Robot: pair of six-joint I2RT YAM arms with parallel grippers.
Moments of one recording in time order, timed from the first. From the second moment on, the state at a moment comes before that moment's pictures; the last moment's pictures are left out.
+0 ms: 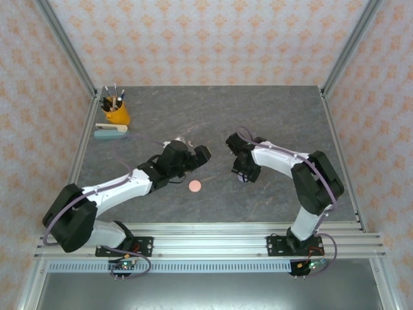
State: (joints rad) left arm -0.67 1.37 0.74 -0.02 0.00 -1.11; right arm 0.58 1.72 1.08 -0.81 0.10 1.10
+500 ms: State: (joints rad) left arm -0.86 1.64 0.74 0.34 0.01 -1.06; right arm 0.46 1.69 1.10 -0.78 -0.02 1.16
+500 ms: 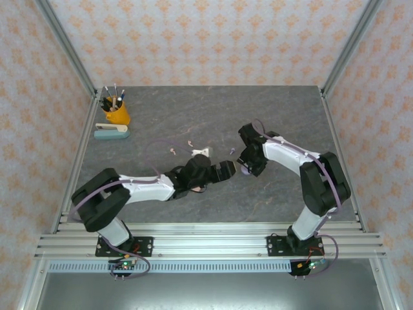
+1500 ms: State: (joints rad) left arm -0.88 1.91 0.79 0.69 0.00 -1.07; right arm 0.44 1.68 1.13 -0.77 -0.11 1.22
